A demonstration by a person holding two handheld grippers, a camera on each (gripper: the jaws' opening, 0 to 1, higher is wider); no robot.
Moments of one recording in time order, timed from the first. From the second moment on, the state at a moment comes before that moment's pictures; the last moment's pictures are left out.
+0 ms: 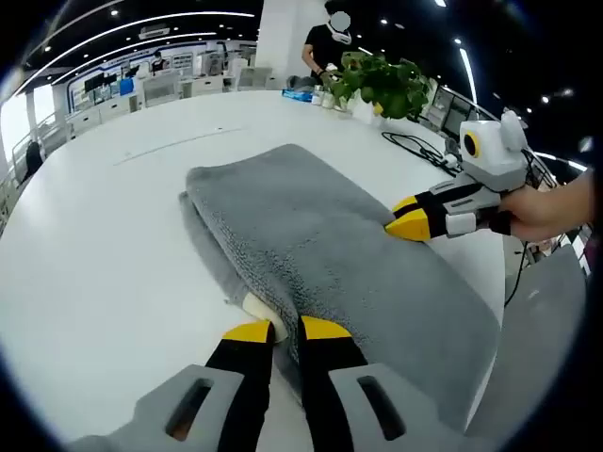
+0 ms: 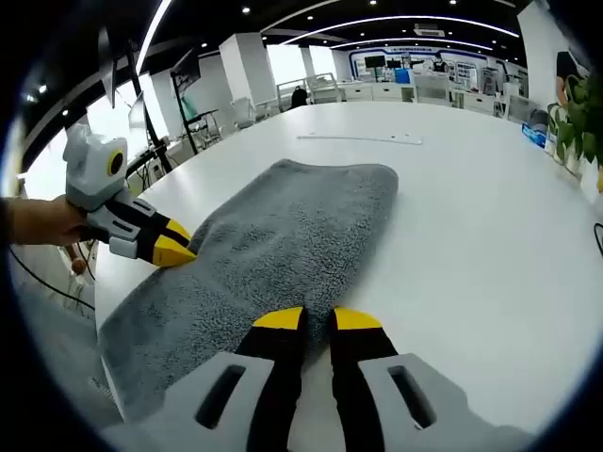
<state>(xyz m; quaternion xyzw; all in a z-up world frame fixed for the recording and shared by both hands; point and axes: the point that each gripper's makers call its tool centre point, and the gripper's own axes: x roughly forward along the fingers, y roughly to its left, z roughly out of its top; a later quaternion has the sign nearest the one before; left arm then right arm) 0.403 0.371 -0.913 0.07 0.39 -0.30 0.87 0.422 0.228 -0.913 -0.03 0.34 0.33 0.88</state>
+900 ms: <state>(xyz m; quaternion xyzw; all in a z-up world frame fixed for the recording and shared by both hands) 0.400 0.351 -0.886 0.11 0.34 -0.30 0.88 0.416 0.204 -0.896 -0.04 0.32 0.33 0.89</state>
